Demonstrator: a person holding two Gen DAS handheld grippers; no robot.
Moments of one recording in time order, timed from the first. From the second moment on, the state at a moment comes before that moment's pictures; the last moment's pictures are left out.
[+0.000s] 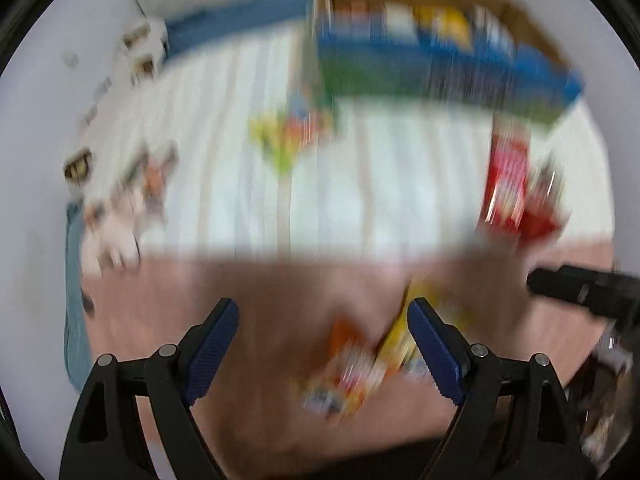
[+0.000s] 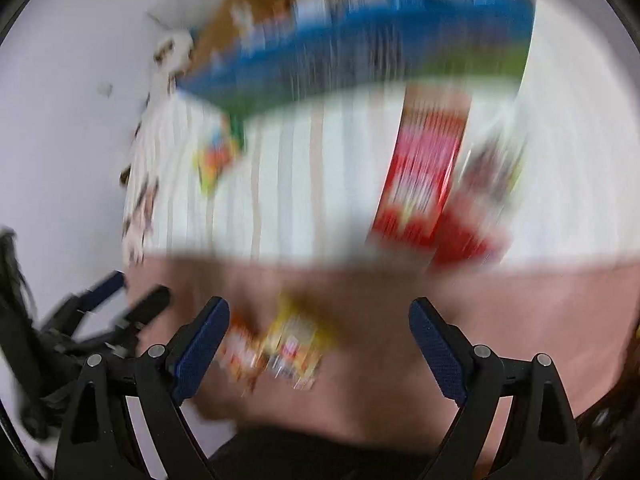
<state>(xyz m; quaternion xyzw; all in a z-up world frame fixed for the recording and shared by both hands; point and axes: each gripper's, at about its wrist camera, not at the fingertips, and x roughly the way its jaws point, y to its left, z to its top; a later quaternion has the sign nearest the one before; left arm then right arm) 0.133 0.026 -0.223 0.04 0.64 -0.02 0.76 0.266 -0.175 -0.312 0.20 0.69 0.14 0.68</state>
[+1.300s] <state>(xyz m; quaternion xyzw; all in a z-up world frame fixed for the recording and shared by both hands) 0.120 0.042 -0.329 -0.09 0.75 -0.04 0.66 0.279 -0.126 -0.386 0.06 0.74 0.10 0.66</state>
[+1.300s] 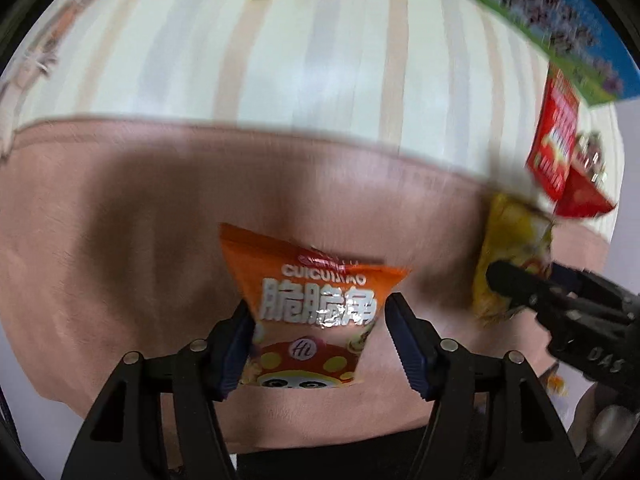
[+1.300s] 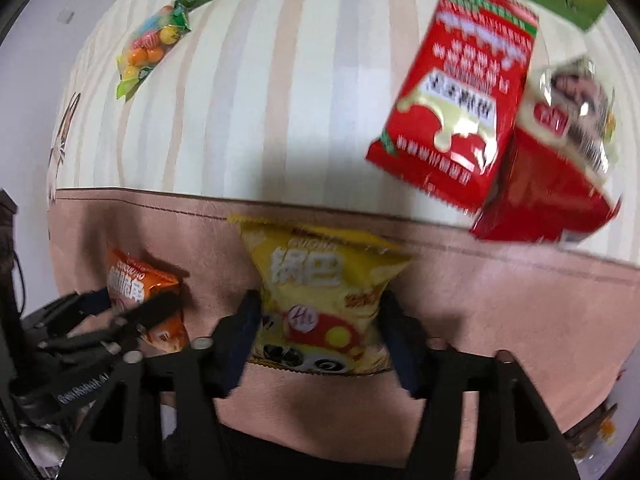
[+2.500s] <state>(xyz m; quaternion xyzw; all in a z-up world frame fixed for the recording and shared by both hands) 0.328 -0.082 -0.099 -0.01 0.59 -0.16 0.79 0.439 -0.236 -0.151 0.10 0.55 0.09 0.83</state>
